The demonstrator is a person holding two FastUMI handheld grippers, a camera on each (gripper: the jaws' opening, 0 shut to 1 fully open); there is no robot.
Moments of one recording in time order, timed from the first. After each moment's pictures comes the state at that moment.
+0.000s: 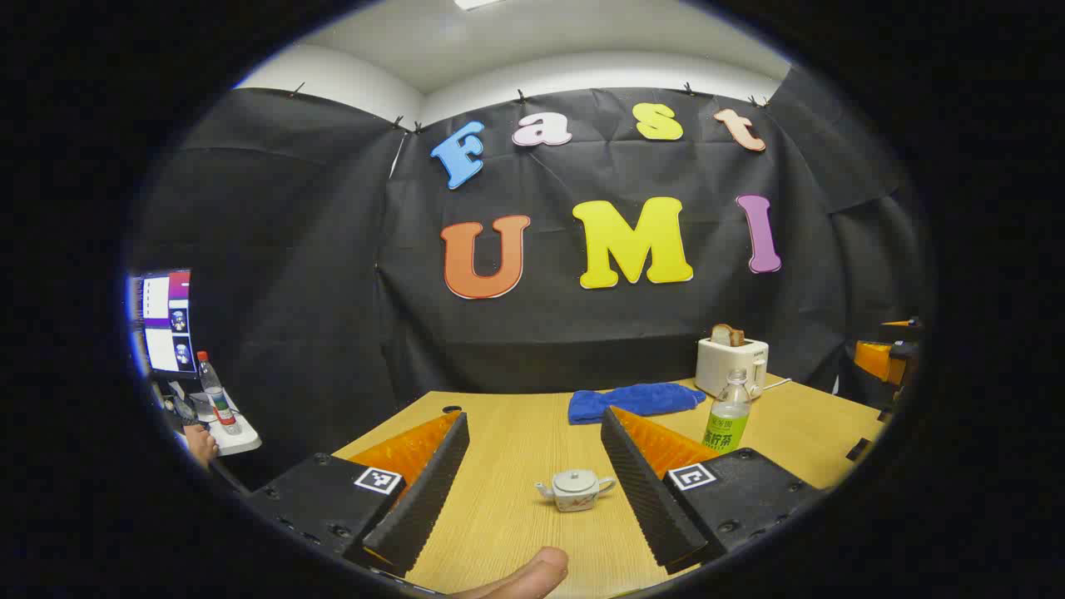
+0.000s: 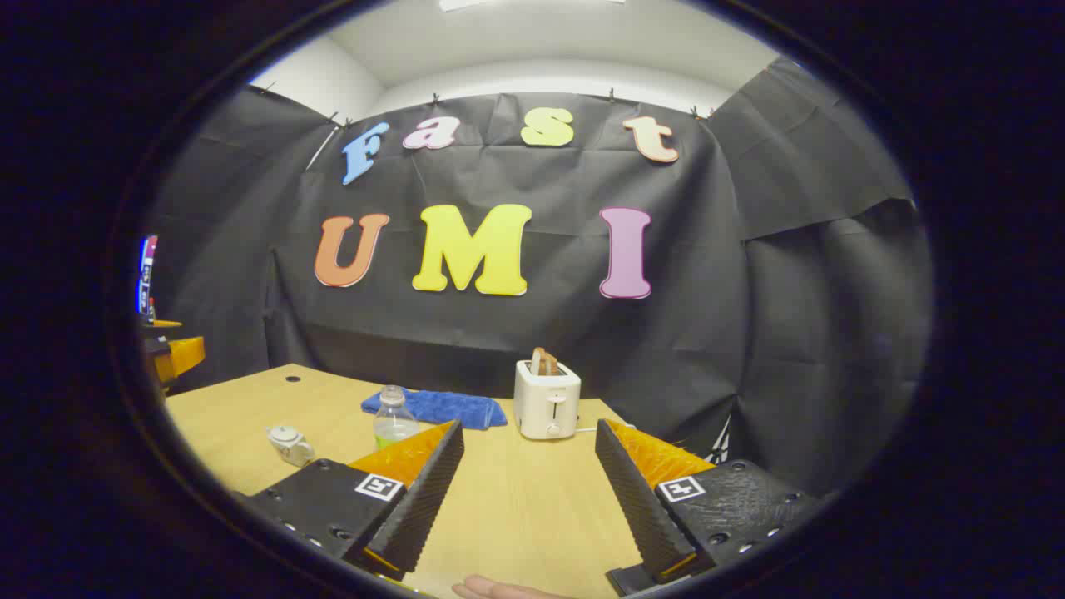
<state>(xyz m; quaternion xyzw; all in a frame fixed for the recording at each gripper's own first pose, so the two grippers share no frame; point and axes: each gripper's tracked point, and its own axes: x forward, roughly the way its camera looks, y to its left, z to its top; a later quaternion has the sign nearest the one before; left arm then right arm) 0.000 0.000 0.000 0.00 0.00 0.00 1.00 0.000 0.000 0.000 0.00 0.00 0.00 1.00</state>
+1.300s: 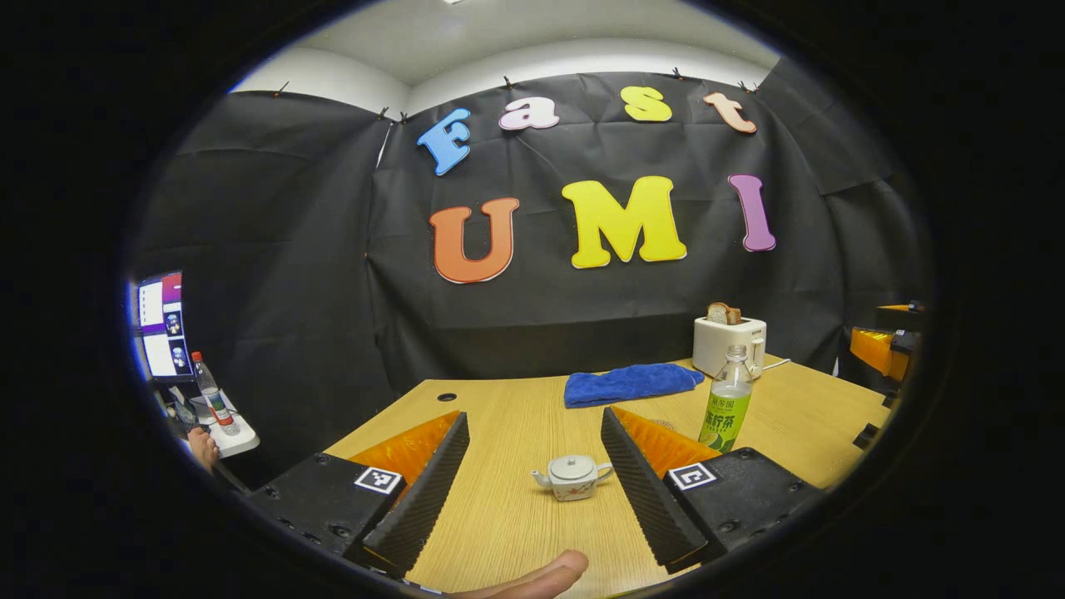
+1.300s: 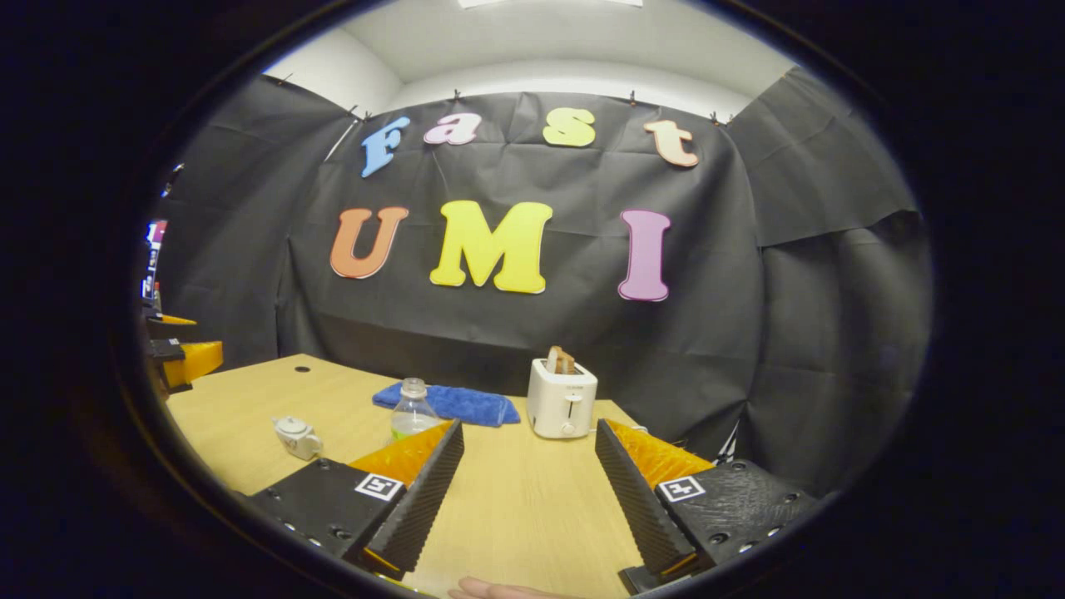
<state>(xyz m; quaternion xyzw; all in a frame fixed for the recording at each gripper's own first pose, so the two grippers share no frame) 0.004 -0.009 -0.015 0.02 0.02 -0.01 1.00 0.003 0.025 -0.010 -0.03 0.00 0.01 1.00</state>
